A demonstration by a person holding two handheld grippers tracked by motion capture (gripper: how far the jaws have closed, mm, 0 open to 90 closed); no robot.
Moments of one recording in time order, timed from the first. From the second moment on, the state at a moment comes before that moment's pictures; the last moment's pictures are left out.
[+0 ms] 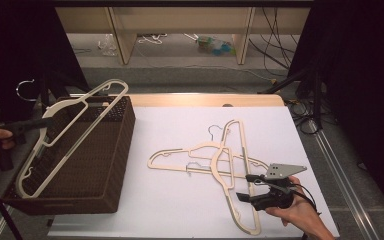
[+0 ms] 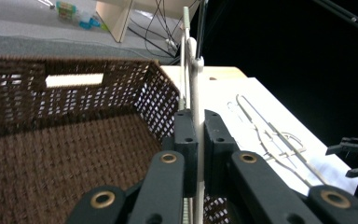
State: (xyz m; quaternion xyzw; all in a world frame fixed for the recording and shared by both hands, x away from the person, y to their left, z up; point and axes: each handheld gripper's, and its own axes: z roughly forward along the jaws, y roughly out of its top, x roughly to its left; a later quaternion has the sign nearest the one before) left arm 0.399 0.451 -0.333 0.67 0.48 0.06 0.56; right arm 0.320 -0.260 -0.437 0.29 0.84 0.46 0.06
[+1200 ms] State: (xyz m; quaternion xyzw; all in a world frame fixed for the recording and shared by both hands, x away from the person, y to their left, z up) left arm 0.422 0.463 -0.377 0.69 0.54 0.06 0.48; right arm 0.321 -0.260 -0.438 0.29 0.84 0.46 0.06
